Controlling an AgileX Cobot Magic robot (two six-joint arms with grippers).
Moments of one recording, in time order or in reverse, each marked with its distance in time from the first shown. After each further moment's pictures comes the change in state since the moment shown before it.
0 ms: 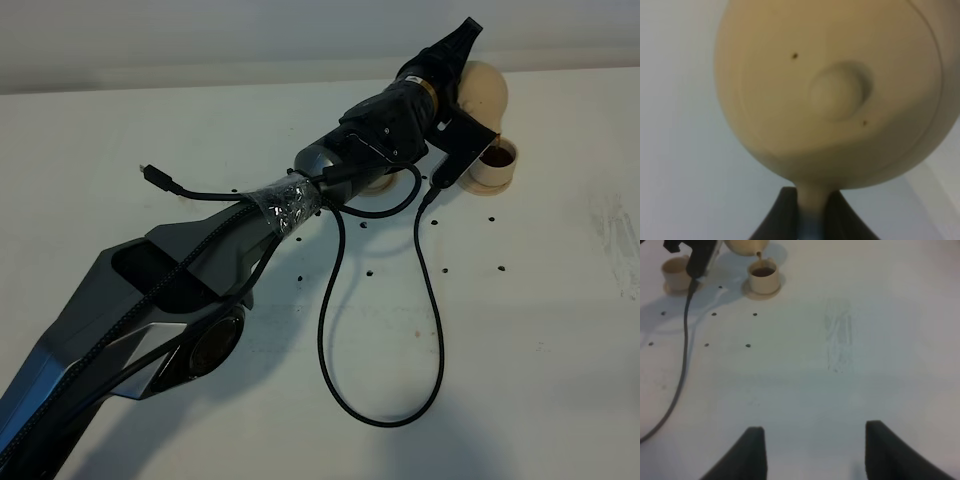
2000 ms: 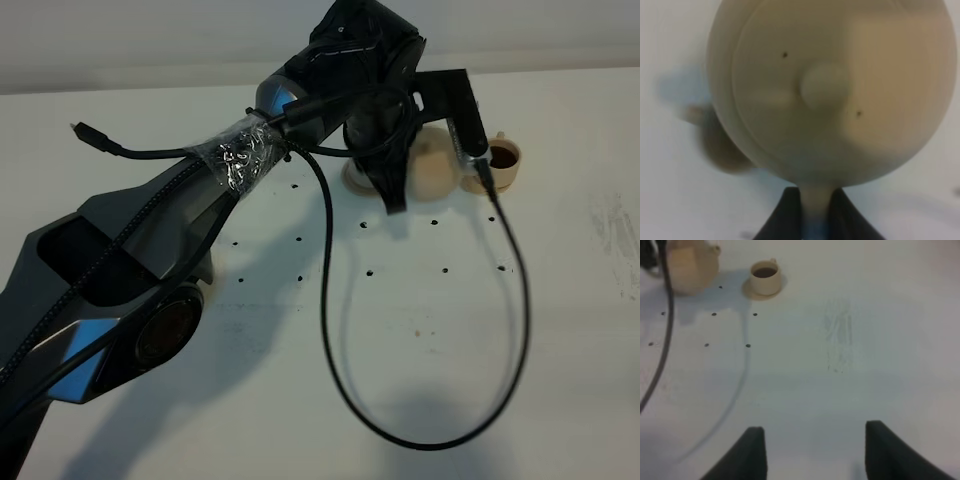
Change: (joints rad) left arm 0.001 -0.203 0.000 -0.794 0.910 -0.417; right arm 0.000 0.000 0.000 0.000 0.000 0.000
